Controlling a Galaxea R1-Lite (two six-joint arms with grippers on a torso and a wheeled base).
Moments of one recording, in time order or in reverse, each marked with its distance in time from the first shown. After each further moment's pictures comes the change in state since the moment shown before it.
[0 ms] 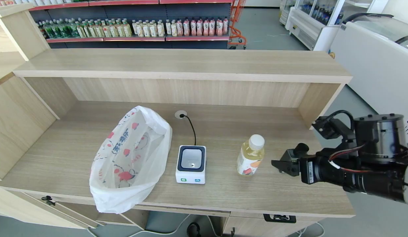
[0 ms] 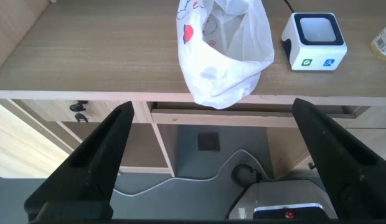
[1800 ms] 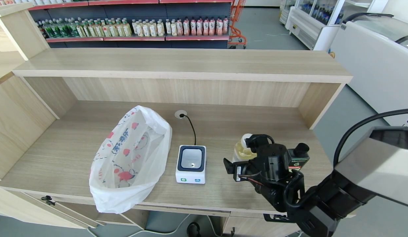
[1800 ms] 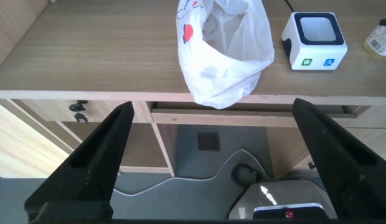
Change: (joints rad) left arm 0.000 0.000 0.000 0.000 0.000 0.000; right arm 0.269 0.586 -0.123 -0.626 -0.424 0.085
